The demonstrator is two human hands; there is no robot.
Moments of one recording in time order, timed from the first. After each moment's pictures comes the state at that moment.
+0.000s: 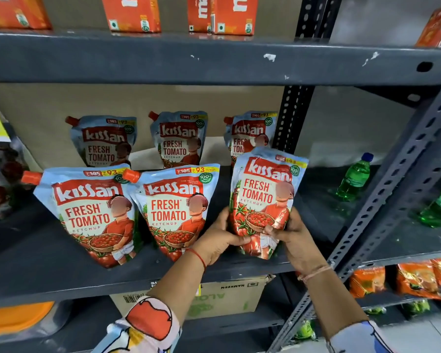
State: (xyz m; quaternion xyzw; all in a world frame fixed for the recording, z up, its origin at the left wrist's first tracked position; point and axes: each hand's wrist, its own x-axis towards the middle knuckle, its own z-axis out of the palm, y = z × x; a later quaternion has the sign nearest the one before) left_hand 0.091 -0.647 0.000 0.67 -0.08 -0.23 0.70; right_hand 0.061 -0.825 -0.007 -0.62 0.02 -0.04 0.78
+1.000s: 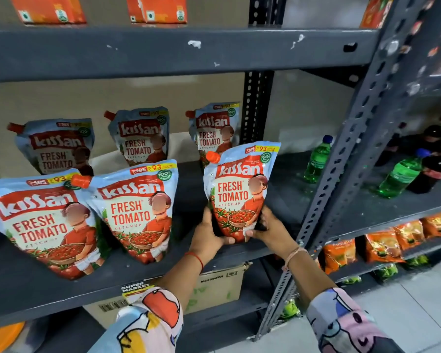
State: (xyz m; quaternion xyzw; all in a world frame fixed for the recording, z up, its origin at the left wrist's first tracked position) left_hand 0.087 -0.689 -0.034 0.82 -0.08 -0.10 0.56; right_hand 0.053 -0.859 -0.030 -0.79 0.03 -0.02 0.61
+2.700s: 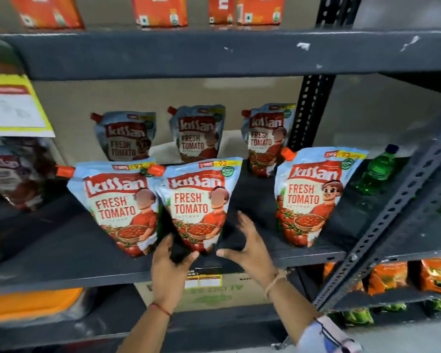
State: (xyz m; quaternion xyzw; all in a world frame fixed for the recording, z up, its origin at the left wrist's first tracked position) left_hand 0.028 -0.533 -0.044 0.80 0.12 0.10 0.58; right_hand 0.051 -0.714 -0.045 -0.80 -0.07 -0.01 0.60
